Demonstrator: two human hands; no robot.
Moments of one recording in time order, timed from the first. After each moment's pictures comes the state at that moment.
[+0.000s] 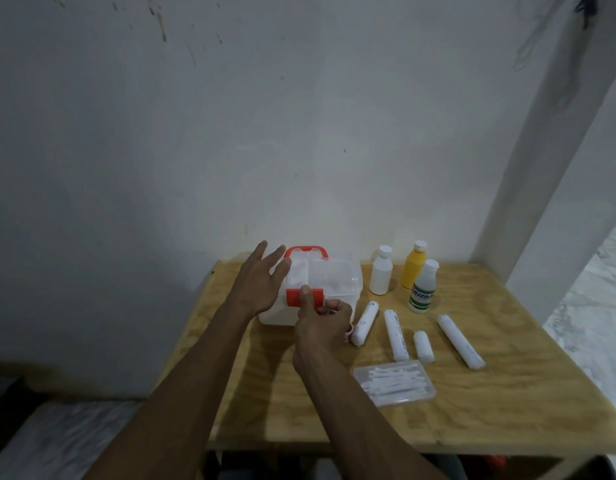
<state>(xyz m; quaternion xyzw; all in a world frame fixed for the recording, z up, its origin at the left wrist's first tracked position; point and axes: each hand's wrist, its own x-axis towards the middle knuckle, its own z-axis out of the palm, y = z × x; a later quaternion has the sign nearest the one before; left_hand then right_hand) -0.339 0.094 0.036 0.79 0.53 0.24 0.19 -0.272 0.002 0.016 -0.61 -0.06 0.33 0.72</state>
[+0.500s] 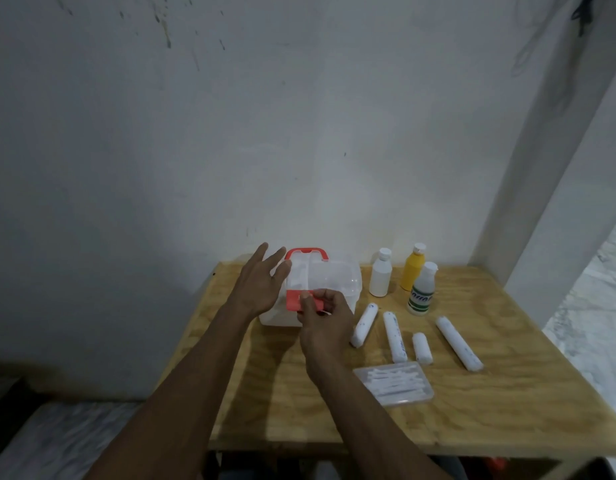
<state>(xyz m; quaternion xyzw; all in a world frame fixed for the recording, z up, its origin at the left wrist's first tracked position) -0.342 0.092 0.036 0.79 0.52 0.25 0.19 -0.258 -0.013 0.015 -0.64 -0.26 0.26 0.68</state>
